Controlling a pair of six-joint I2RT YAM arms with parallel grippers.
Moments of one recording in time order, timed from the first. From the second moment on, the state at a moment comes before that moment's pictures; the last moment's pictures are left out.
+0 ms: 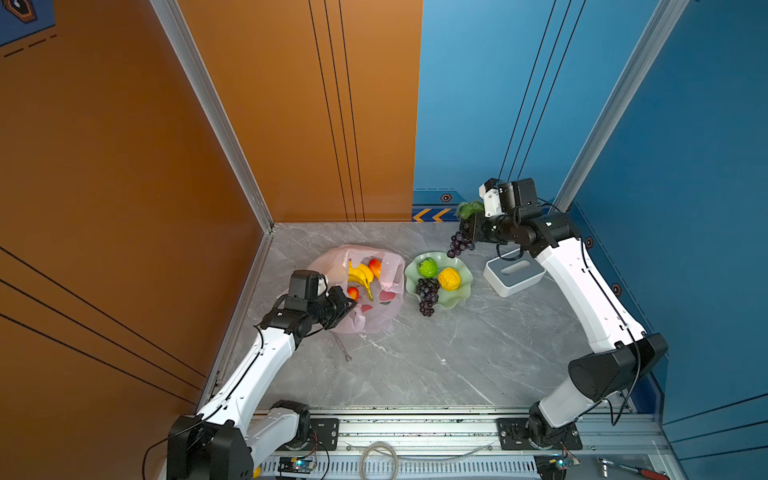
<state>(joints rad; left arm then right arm) -0.17 1.07 0.77 -0.45 0.46 -0.97 0.33 1.62 1.90 -0.94 -0.15 0.35</state>
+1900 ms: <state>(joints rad) -0.26 1.01 0.76 -0.44 0.39 -1.04 0.68 1.60 1.63 -0.50 -0.39 0.82</state>
